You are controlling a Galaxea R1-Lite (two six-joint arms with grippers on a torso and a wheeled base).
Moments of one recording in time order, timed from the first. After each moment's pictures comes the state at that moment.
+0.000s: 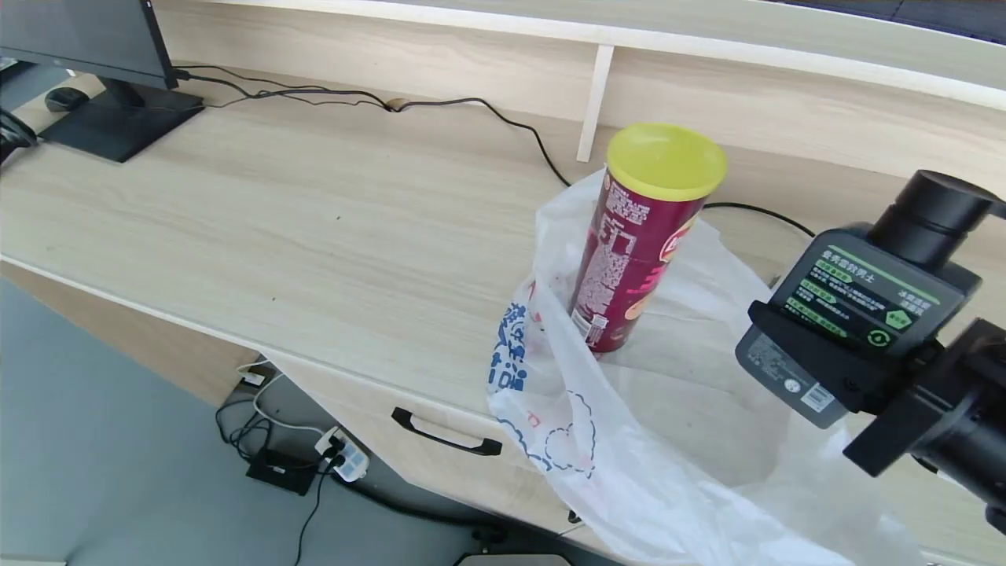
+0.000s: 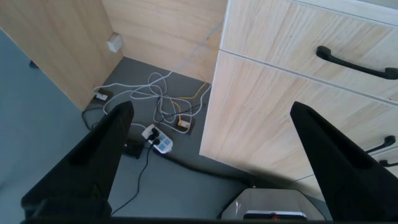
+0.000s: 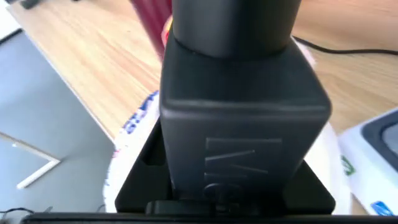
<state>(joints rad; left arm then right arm) 0.00 0.00 0.00 -0.02 0.00 0.02 0.81 1.20 -0.42 -0.92 -0.31 -0.04</state>
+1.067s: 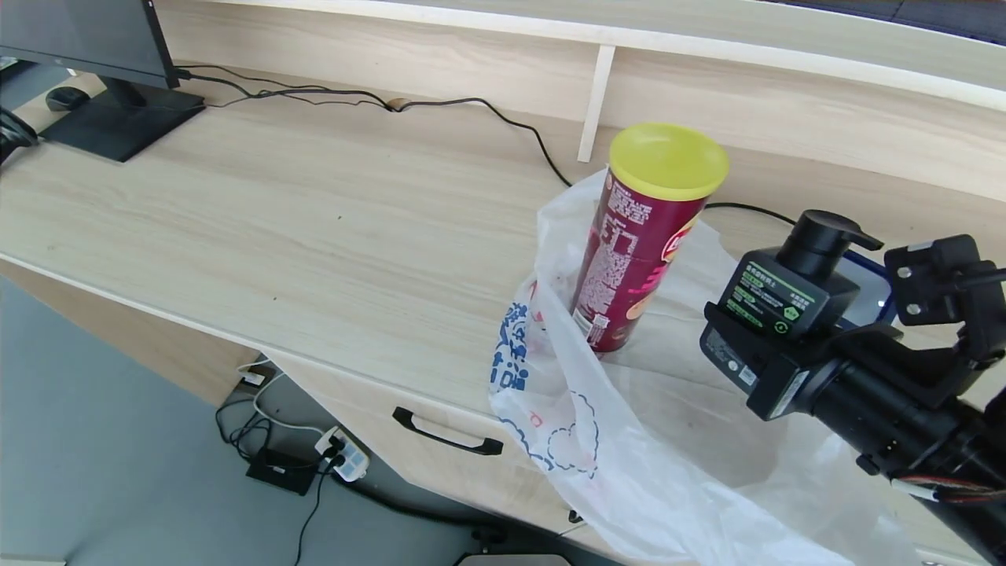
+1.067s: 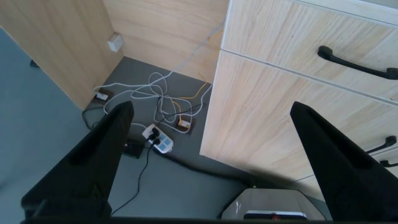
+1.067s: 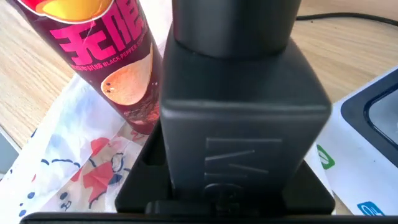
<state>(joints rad) 0.00 0.00 0.00 -0.02 0.00 0.02 0.65 1.44 -0.38 -1.14 -0.31 -0.02</state>
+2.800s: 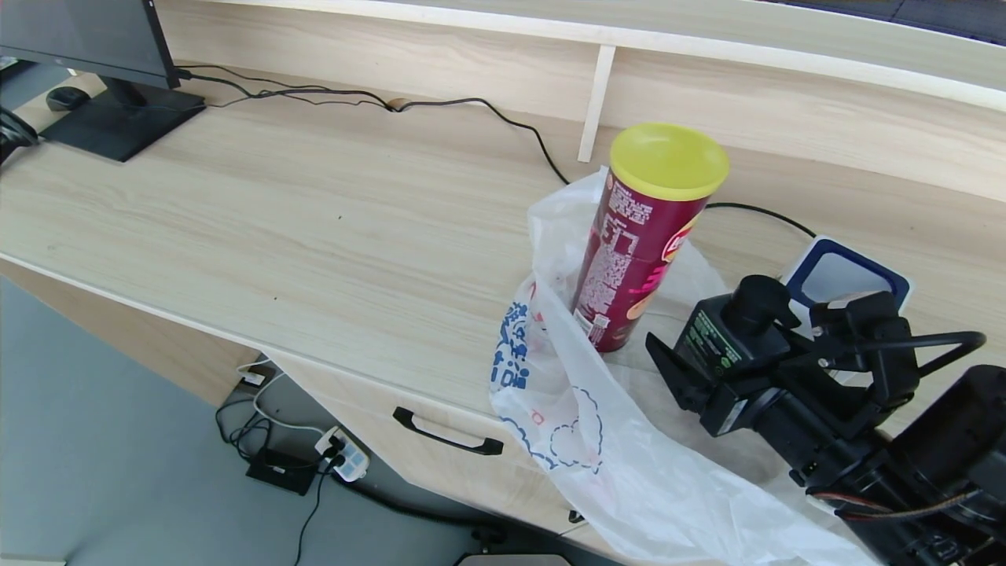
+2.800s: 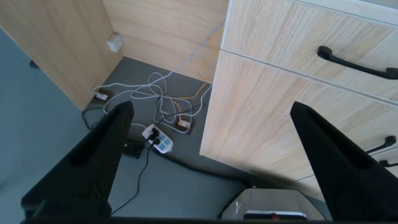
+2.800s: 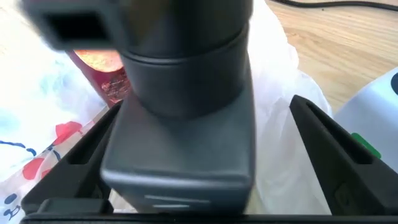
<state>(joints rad) 0.00 0.00 0.00 -0.02 0.00 0.02 0.64 1.69 -0.26 -1.57 -0.32 -0.10</state>
